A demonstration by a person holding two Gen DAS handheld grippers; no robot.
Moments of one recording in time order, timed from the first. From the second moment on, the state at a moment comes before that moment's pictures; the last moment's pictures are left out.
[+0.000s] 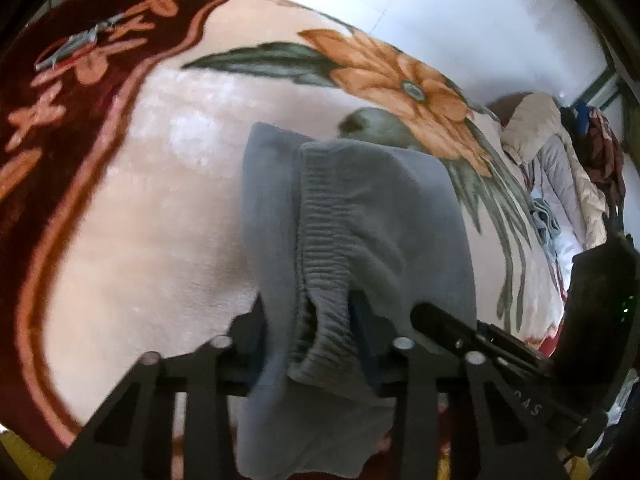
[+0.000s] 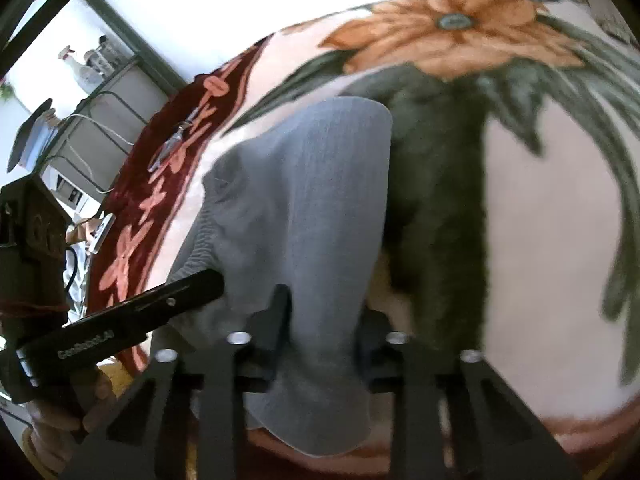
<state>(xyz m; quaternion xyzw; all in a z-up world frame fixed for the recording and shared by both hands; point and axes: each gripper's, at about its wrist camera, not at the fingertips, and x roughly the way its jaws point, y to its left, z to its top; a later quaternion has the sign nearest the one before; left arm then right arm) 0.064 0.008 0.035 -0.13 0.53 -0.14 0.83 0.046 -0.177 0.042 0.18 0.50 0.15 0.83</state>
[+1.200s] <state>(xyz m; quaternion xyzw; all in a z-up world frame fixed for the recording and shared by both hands) 0.128 -0.165 0.047 -0.07 0.51 -0.21 0.83 0.094 -0.319 0.065 0.11 0.48 0.06 0.87</state>
